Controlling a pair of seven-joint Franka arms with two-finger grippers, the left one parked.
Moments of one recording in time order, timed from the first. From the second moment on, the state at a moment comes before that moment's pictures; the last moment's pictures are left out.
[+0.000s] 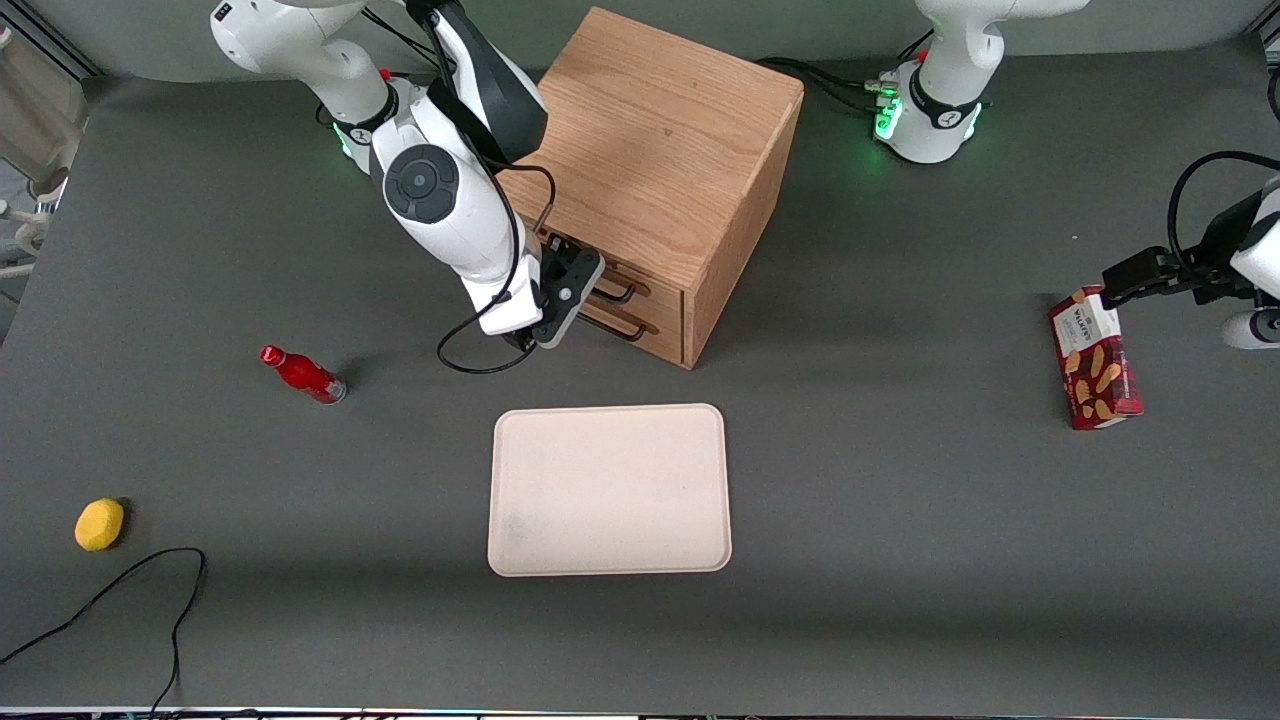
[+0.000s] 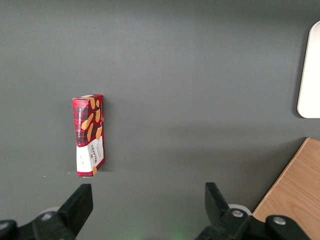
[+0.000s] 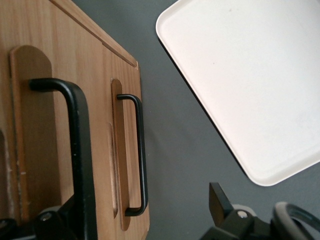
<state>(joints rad) 0.78 0.24 -0.16 -1.86 0.26 2.12 -0.53</state>
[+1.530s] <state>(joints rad) 0.75 0.25 -0.17 -1.86 0.25 2.16 -0.59</state>
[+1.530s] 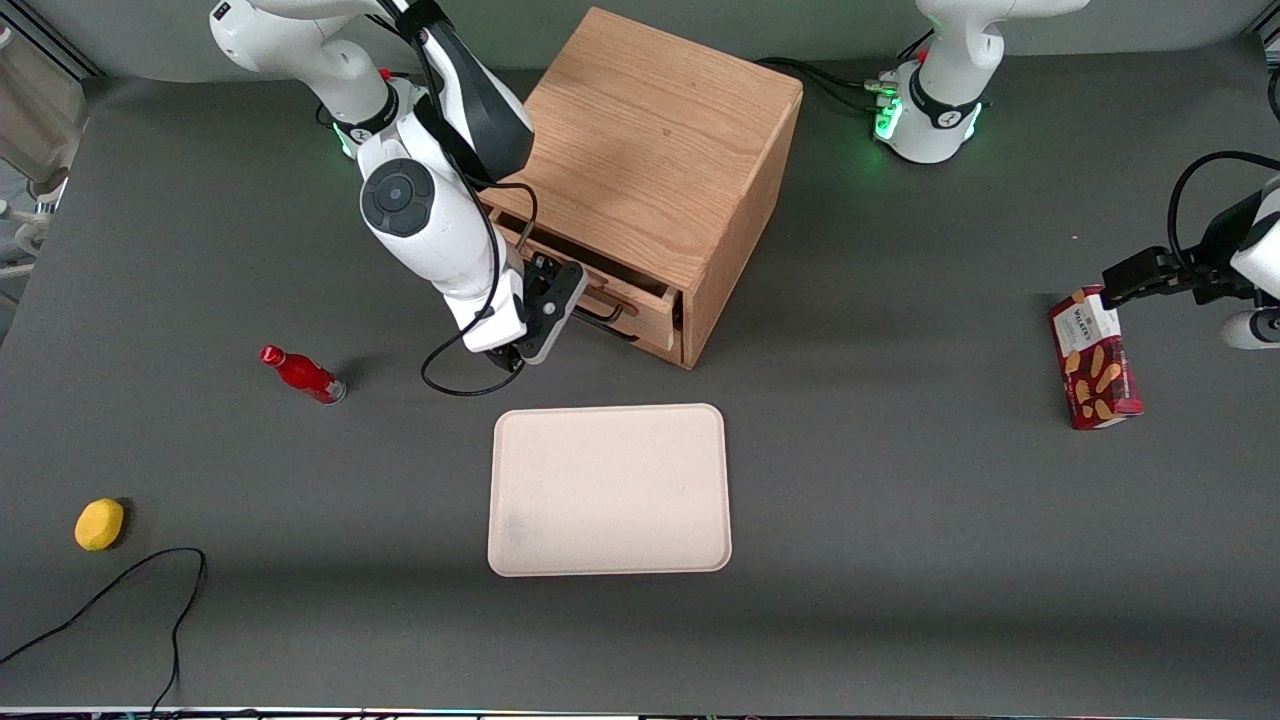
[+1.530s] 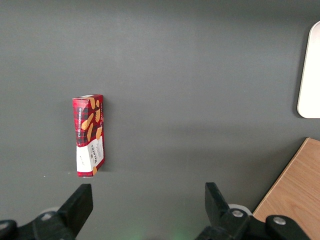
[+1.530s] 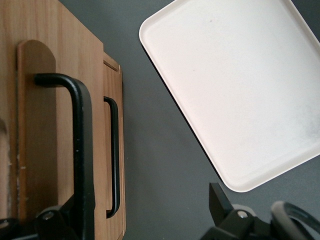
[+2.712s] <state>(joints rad) 0.65 0.32 -0.17 -1.78 0.26 2.15 -0.59</state>
